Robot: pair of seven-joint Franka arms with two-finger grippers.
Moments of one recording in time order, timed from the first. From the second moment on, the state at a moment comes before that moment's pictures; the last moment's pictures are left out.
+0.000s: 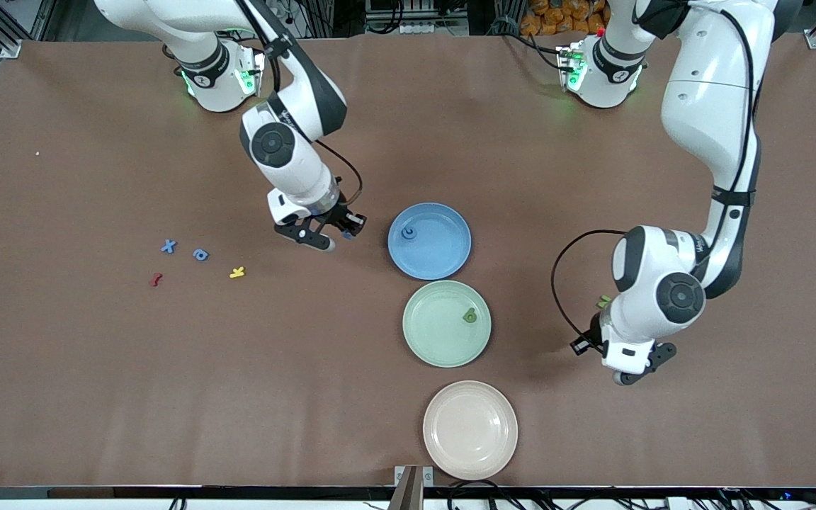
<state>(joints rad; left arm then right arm) -0.24 0.74 0.00 -1.47 -0.06 2.26 -0.74 0.61 0.33 0.05 -2.05 0.22 2.47 0.92</state>
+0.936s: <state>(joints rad) -0.36 0.70 -0.19 -1.48 -0.06 2.24 -1.10 0.82 0.61 0.05 -1.67 0.20 2.47 1.36</state>
